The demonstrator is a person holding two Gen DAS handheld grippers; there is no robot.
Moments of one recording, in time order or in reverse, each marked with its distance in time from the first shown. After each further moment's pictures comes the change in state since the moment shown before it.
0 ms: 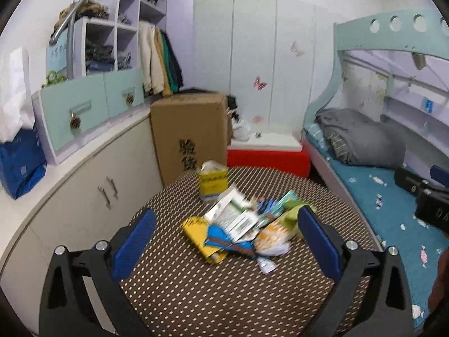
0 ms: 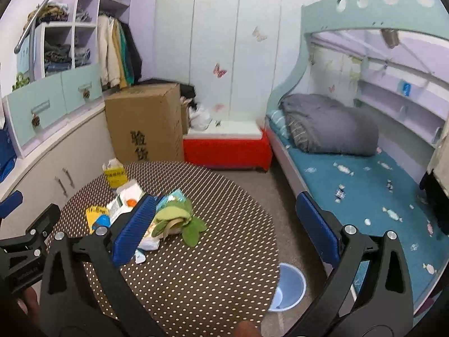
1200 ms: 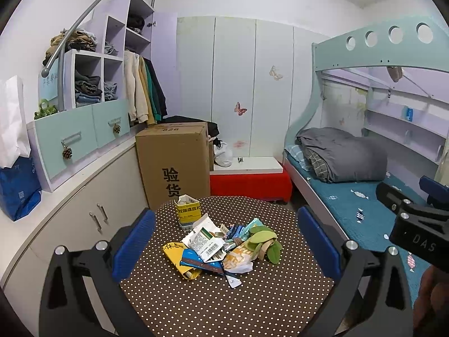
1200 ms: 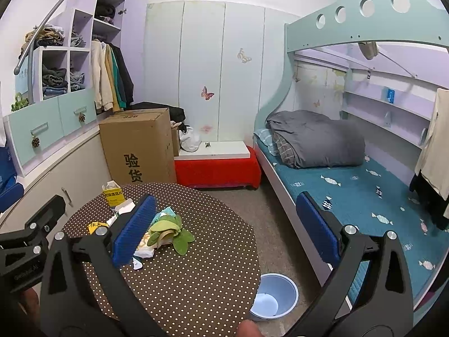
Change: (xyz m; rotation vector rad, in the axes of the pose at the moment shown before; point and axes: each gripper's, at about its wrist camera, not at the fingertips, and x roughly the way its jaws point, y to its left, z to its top) left arm -0.074 -0.047 0.032 0.040 -0.150 -0.082; right arm -0.077 -0.030 0.007 0.050 -0.157 -0.065
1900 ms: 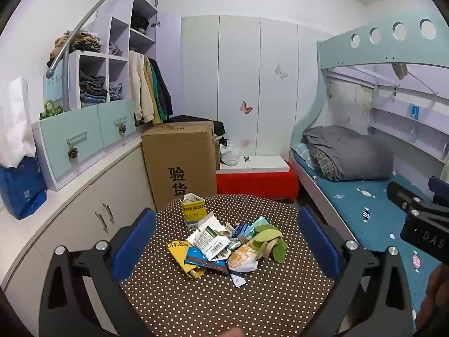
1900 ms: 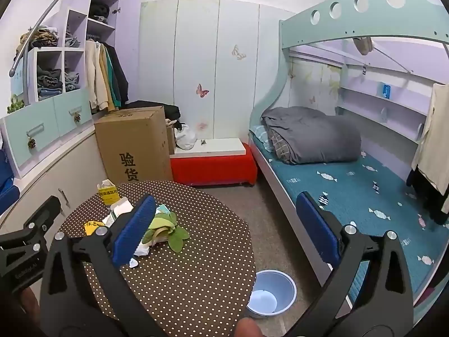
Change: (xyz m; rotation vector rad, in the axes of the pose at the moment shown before) left arm 0.002 -0.003 -0.002 0.006 0.004 0.039; right arm -0.008 -0.007 -0.003 0.016 0.016 -0.026
